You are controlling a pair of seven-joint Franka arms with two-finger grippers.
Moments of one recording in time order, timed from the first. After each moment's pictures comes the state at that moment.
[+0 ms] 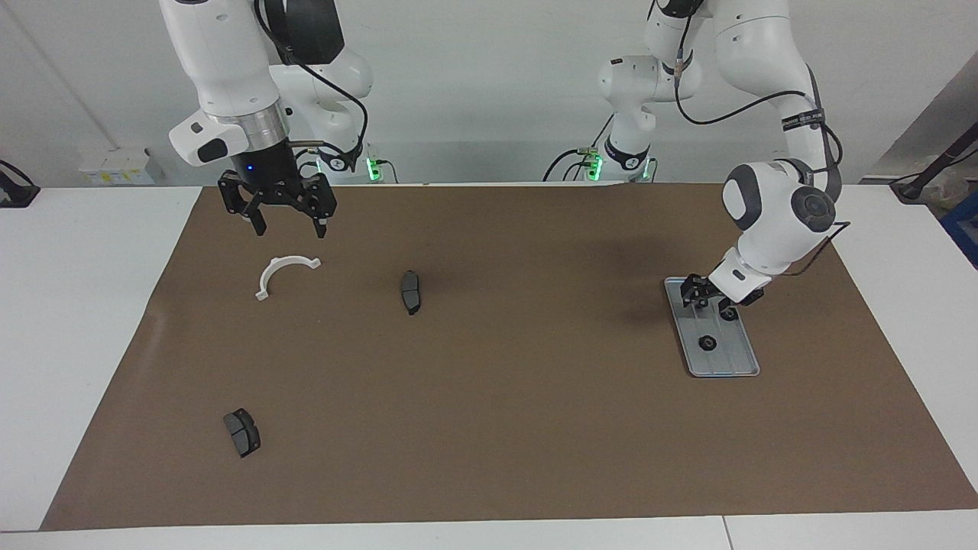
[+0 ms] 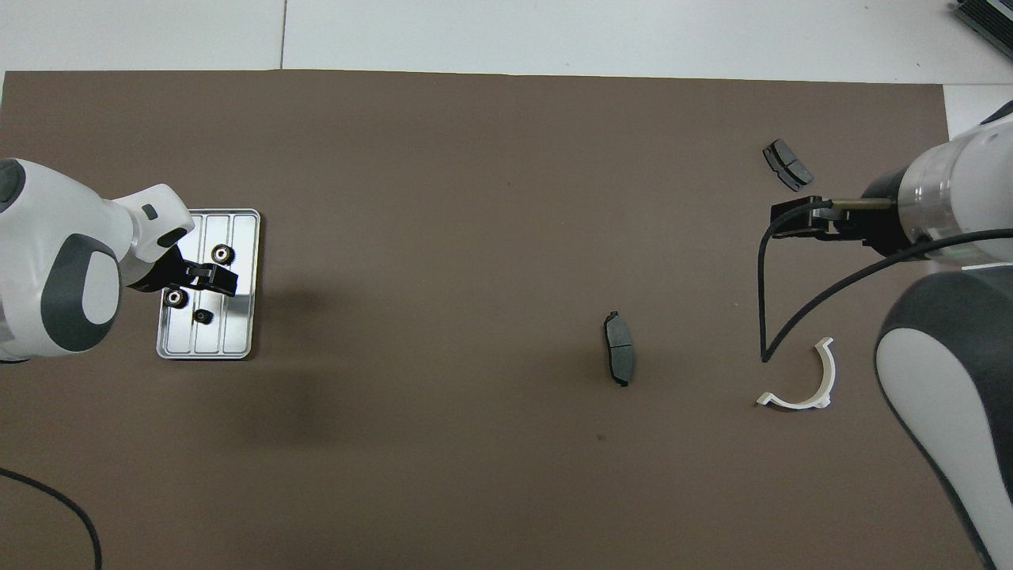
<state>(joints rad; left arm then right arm) -0.05 0.19 0.05 -1.99 -0.07 2.11 0.23 0.00 -0.02 0.13 -1.67 -0.03 1.77 0.25</state>
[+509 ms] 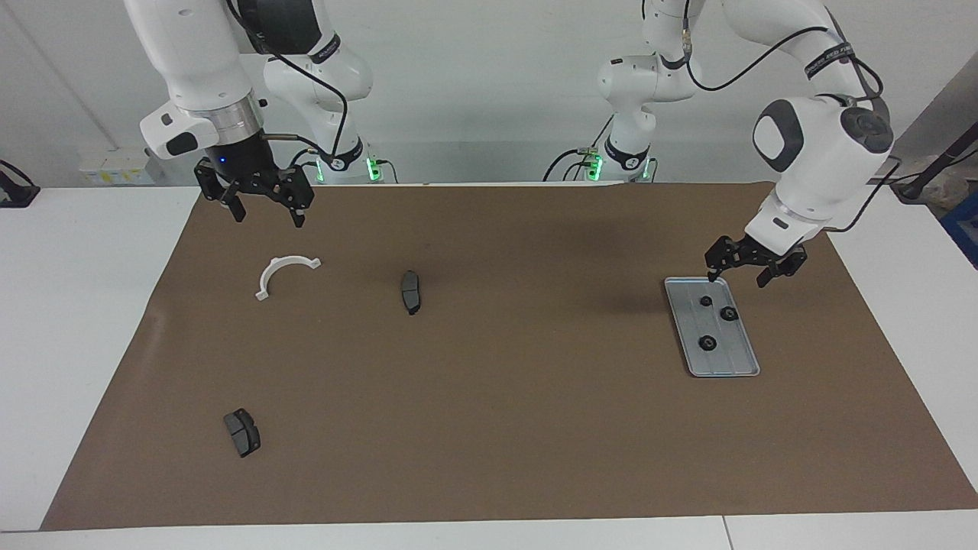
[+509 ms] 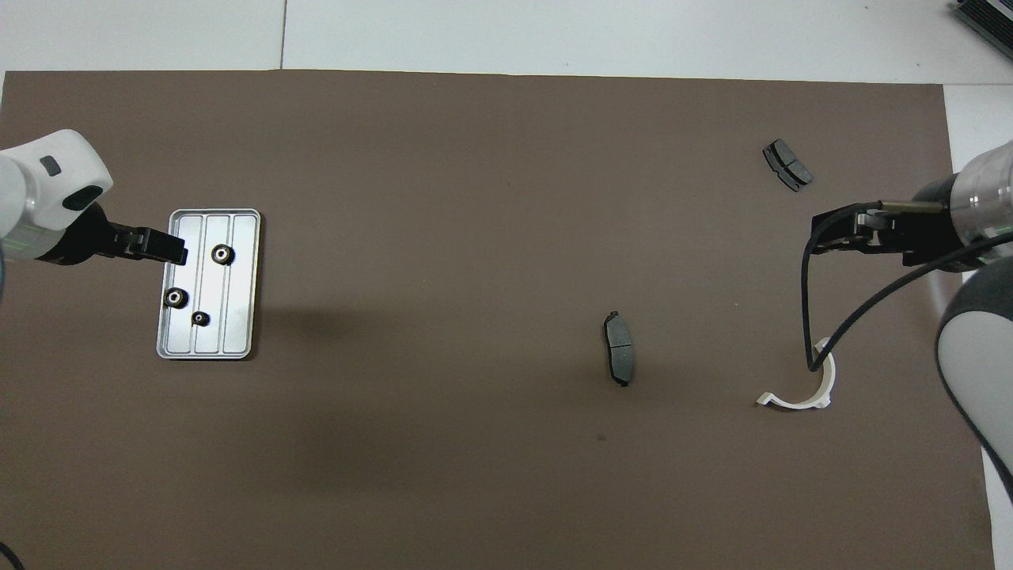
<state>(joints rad) -0.05 0.08 0.05 -1.78 -0.06 1.86 0.20 -0.01 -0.02 0.10 -1.63 -0.03 1.65 0.25</state>
